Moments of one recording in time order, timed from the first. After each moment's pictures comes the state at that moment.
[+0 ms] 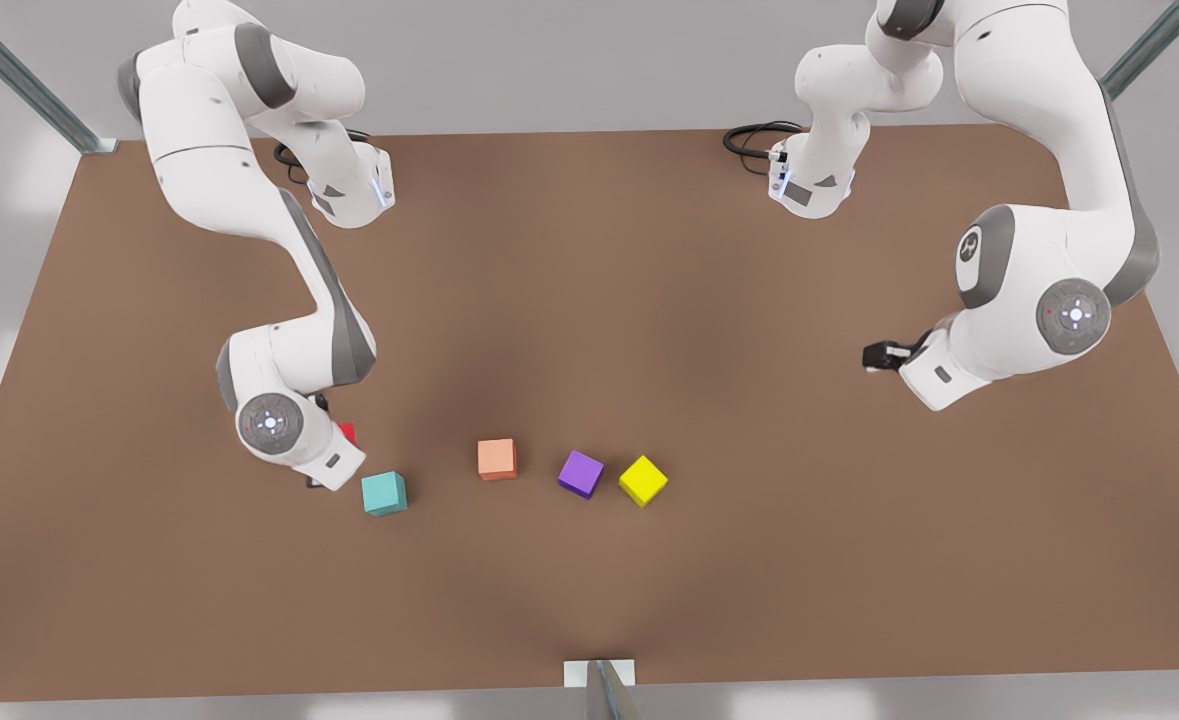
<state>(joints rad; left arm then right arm) -0.08 0.27 -0.04 -1.49 -0.02 1.52 0.03 0.06 0.51 0.18 -1.58 -0.27 1.85 -1.34</state>
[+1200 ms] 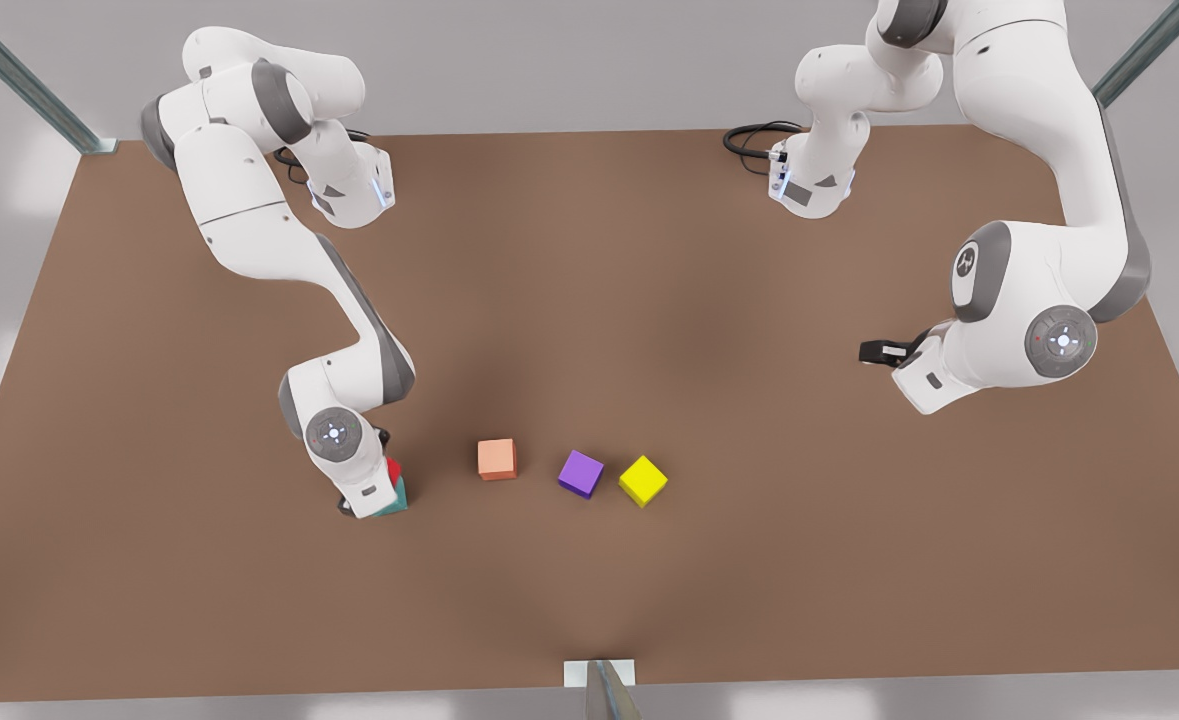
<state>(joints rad) -0.07 0.29 -0.04 -1.50 -0.02 1.46 0.04 0.10 0.67 0.19 -1.60 -0.33 2.15 -0.83</state>
